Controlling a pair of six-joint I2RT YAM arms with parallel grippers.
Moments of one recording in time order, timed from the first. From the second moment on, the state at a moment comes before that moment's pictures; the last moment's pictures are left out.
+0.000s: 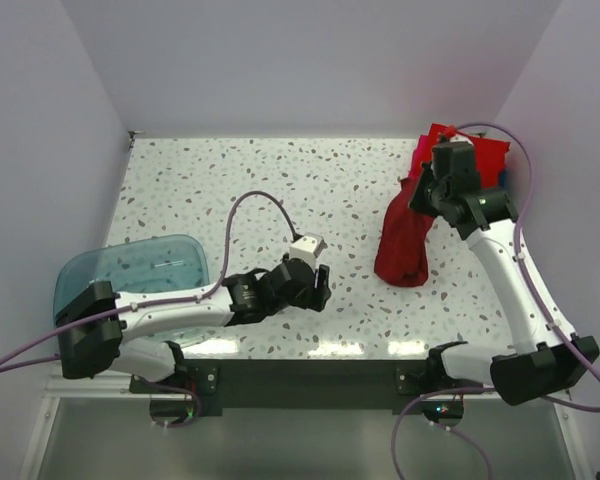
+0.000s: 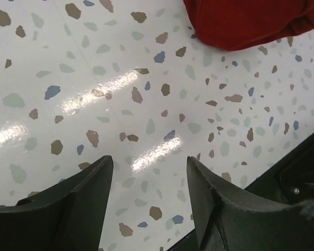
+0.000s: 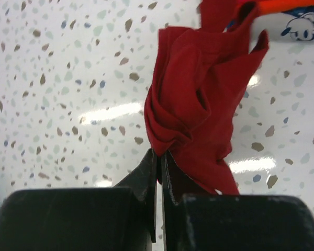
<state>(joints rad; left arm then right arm) -1.13 1.36 0.81 -0.13 -0.34 -0.66 0.22 1.25 1.39 -0.86 0.19 0.48</state>
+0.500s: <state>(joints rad) -1.18 1.05 0.75 -0.15 -0.39 -0.65 0.64 1.28 1.29 -0.90 0.19 0.56</state>
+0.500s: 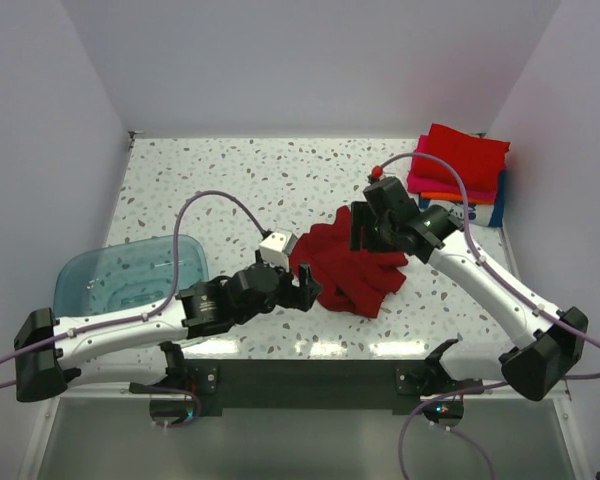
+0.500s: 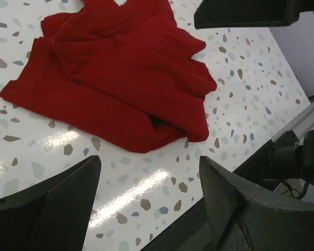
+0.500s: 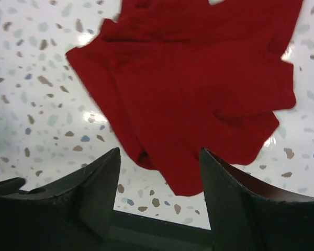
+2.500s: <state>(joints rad) -0.80 2.00 1.27 -0.18 -0.49 -0.56 0.47 0.97 0.85 -0.89 0.32 0.67</state>
